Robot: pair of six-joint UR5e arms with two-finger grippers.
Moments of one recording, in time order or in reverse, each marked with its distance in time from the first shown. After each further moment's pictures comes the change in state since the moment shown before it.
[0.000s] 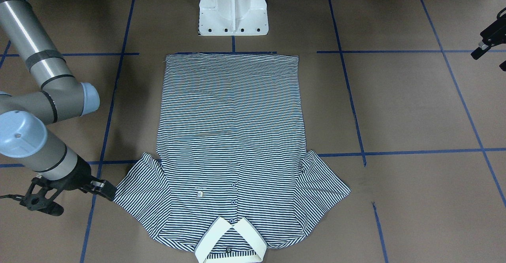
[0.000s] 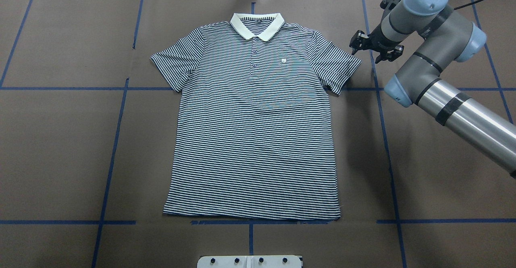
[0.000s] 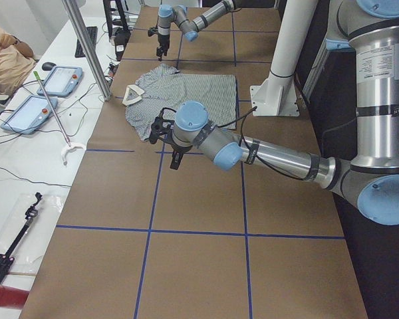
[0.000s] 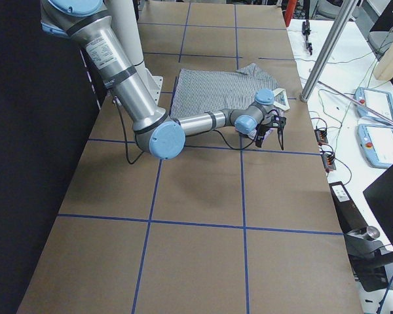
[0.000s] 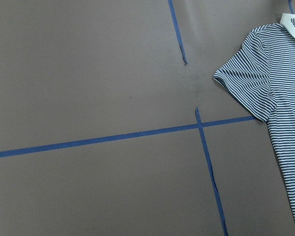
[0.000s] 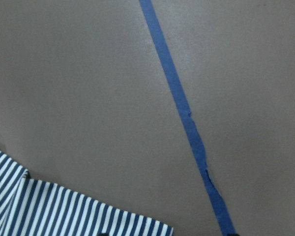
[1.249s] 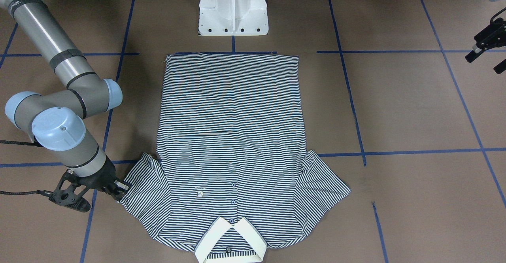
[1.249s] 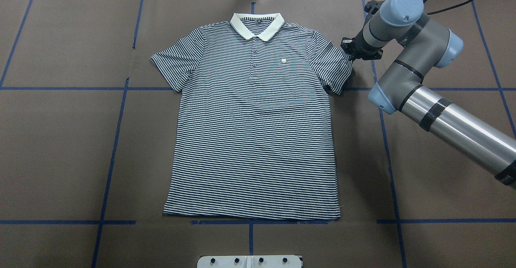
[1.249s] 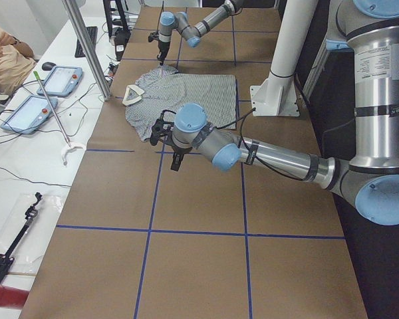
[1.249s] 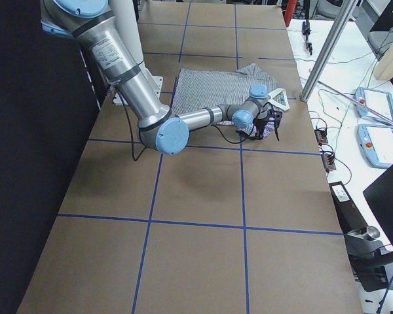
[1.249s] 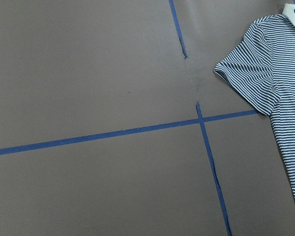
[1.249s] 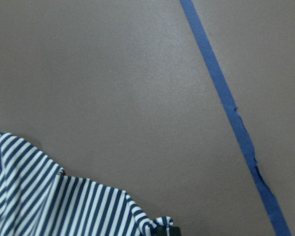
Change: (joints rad) left arm 0.026 0.000 0.010 -0.004 0.015 -0.002; right arm -0.044 0.042 -0.006 0.002 -0.091 0.031
